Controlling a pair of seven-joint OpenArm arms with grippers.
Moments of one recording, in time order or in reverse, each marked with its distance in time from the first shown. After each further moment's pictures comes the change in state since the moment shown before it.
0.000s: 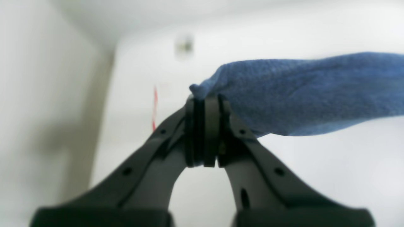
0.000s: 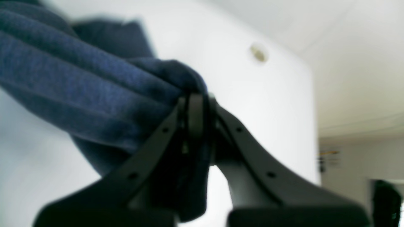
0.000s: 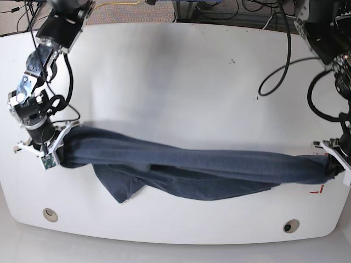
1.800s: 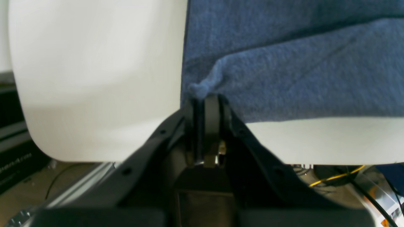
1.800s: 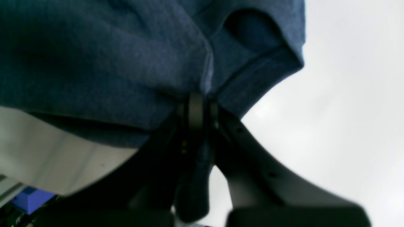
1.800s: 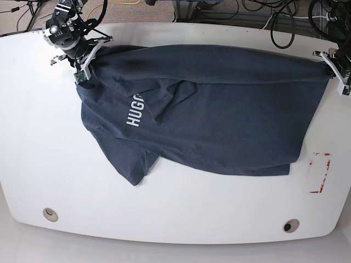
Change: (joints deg) left arm 35.2 0.1 -12.8 -4.3 0.2 -8.5 -1.5; right arm -32.2 -12.5 2.5 3.5 0.2 -0.2 0.6
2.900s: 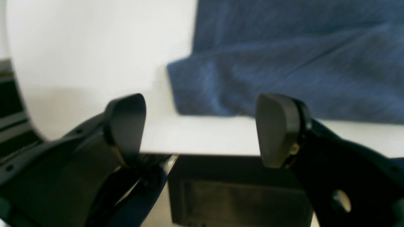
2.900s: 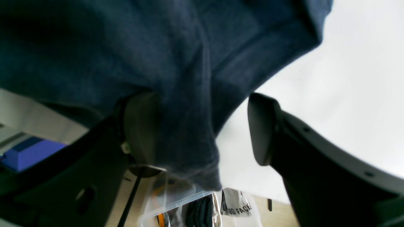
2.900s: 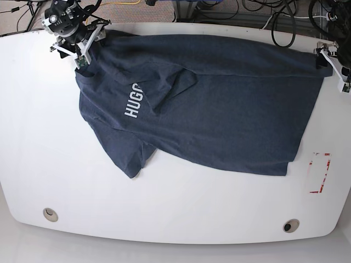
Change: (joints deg) left arm 0.8 -0.3 0.2 -0.9 2.8 0.2 0.0; right arm -6.4 2.4 -1.0 0.7 0.0 0.0 0.2
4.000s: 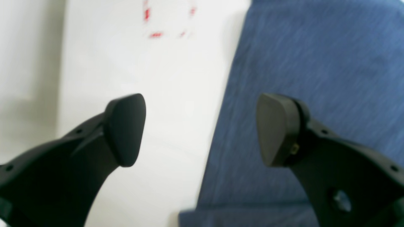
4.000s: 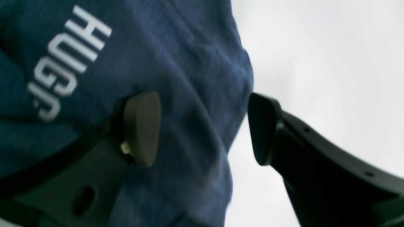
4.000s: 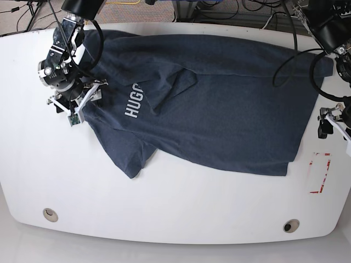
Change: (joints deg) left arm -31.5 0.5 4.9 -10.2 0.5 0.5 0.0; right arm 27.7 0.2 0.2 -13.9 -1.0 0.0 -0.4
